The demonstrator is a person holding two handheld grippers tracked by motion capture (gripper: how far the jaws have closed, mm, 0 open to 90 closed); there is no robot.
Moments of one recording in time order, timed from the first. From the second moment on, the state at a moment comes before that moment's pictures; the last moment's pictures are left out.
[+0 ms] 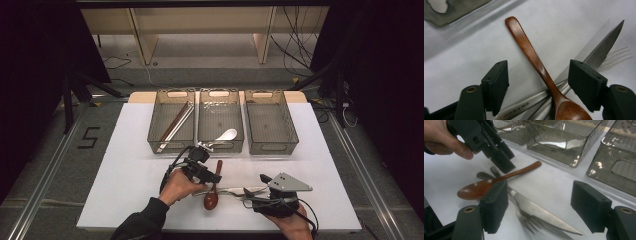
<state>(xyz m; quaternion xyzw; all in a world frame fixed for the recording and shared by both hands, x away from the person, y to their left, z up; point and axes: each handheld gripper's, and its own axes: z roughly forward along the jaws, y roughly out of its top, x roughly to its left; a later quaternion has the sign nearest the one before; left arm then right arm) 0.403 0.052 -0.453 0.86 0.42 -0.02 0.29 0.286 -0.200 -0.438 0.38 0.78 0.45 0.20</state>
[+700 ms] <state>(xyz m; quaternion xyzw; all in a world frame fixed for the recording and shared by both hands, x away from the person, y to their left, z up) 0.402 0.040 -0.468 0.88 0.40 -0.02 0.26 0.286 -0.200 -0.438 0.38 0.78 0.44 0.20</state>
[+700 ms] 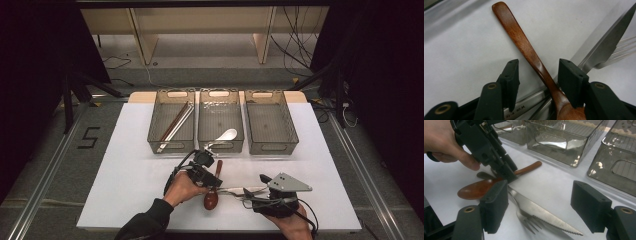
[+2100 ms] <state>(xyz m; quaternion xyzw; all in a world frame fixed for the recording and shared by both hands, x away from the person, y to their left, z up) 0.397 0.045 -0.448 0.91 0.31 -0.03 0.27 0.286 -0.200 -0.438 0.38 0.78 0.45 0.20</state>
